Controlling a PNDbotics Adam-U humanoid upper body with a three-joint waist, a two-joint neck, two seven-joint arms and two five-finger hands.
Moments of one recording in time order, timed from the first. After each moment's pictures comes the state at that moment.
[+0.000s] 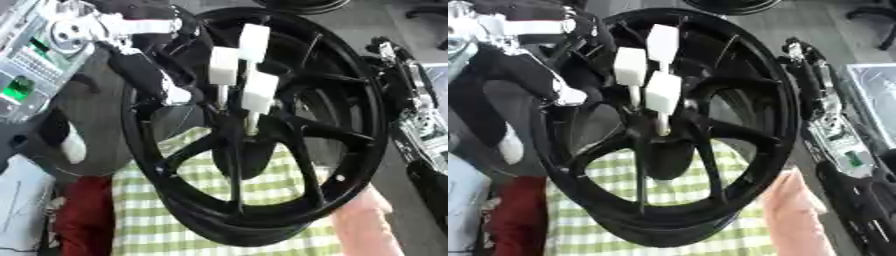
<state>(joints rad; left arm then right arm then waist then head) -1.14 0.36 -0.58 -1.53 -0.54 0.13 -0.83 -0.24 -0.51 -0.05 -1.57 -0.38 -0.03 -0.32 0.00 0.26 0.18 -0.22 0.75</state>
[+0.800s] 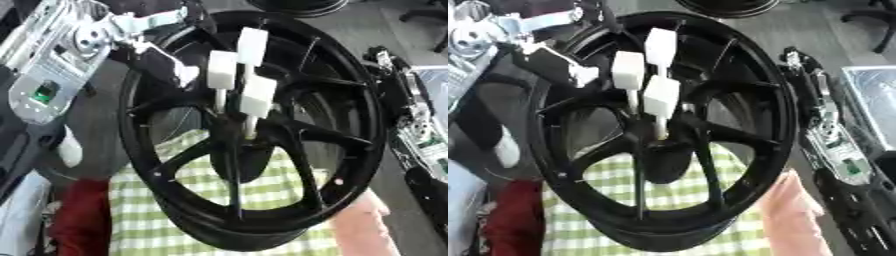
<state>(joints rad) -1.13 0.28 -0.53 -1.46 -0.68 0.10 -0.71 -0.24 -0.50 -0.05 -1.56 -0.38 -0.03 -0.32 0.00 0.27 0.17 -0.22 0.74</state>
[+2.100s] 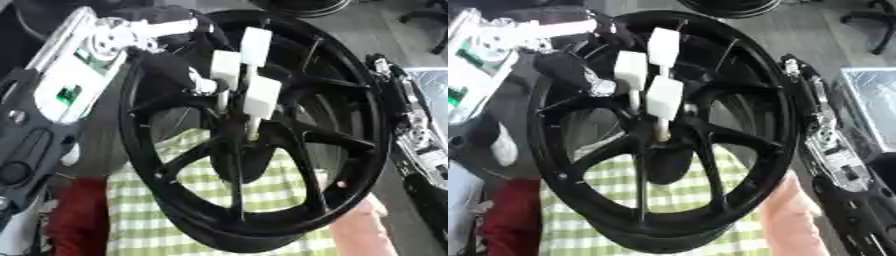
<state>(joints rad) -1.13 0.21 -0.49 -1.36 -0.57 0.11 -0.76 -0.24 -0.49 -0.04 -1.56 -0.38 -0.02 -0.31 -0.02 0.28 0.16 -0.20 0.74</state>
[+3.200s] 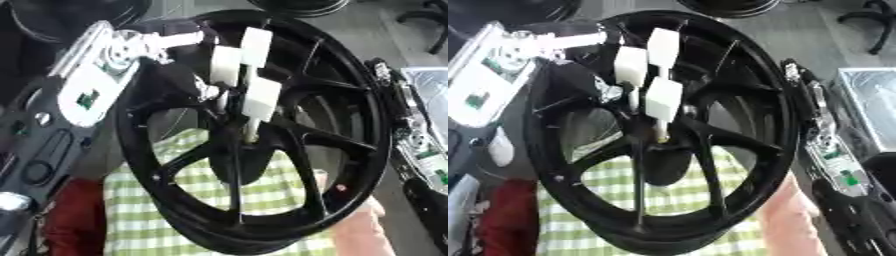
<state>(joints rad) -1.13 0.17 -0.46 -1.27 -0.59 0.06 -0.74 -0.25 -0.48 -0.02 -1.55 -0.38 -0.01 -0.31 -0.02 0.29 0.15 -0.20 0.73</state>
